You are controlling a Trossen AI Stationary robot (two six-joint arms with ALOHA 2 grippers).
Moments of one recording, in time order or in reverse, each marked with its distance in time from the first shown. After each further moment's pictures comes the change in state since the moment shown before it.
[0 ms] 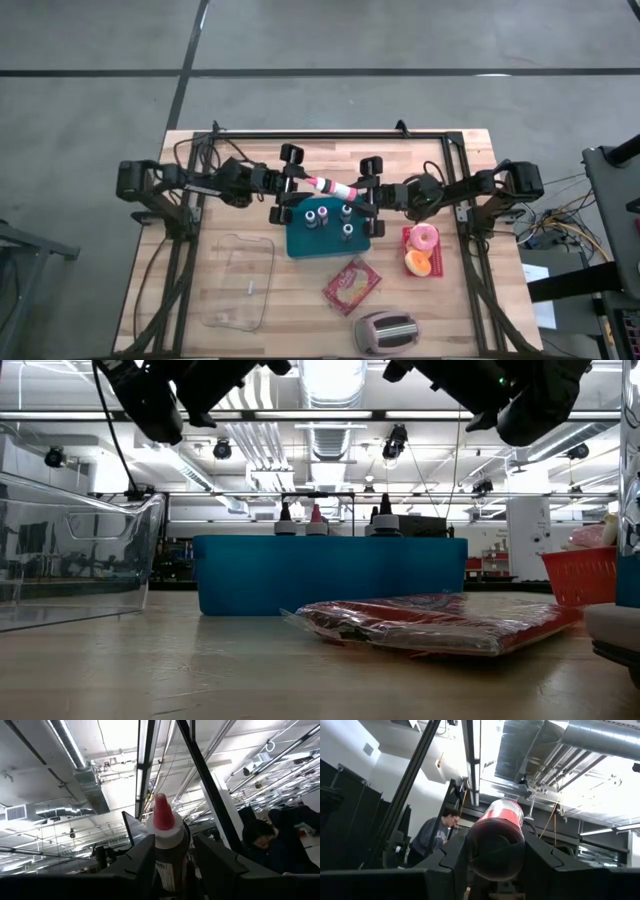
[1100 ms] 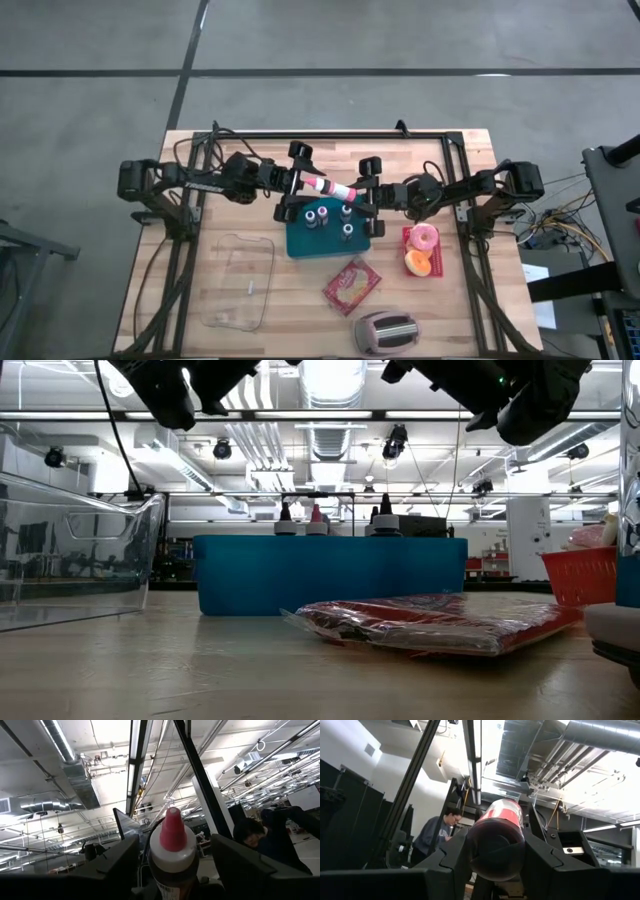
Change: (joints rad) left arm 0.000 0.010 0.106 -0.128 0.044 -0.018; right arm 0.000 -0.004 0.002 -0.016 -0.004 0.019
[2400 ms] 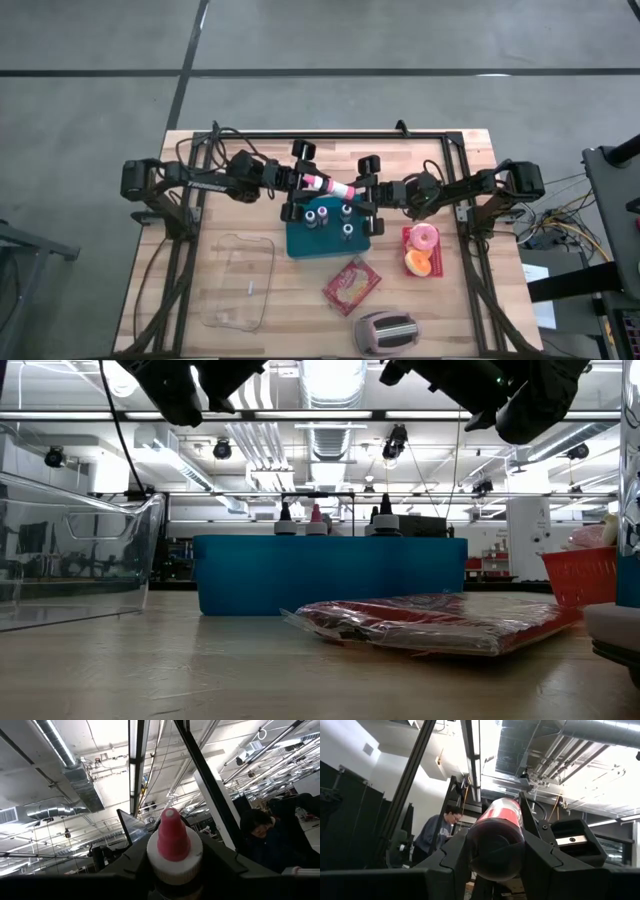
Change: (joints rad) left arm -0.002 0.028 0.053 -0.047 -0.003 0.091; right arm -0.006 0.000 0.008 -0.034 -0.001 0.023
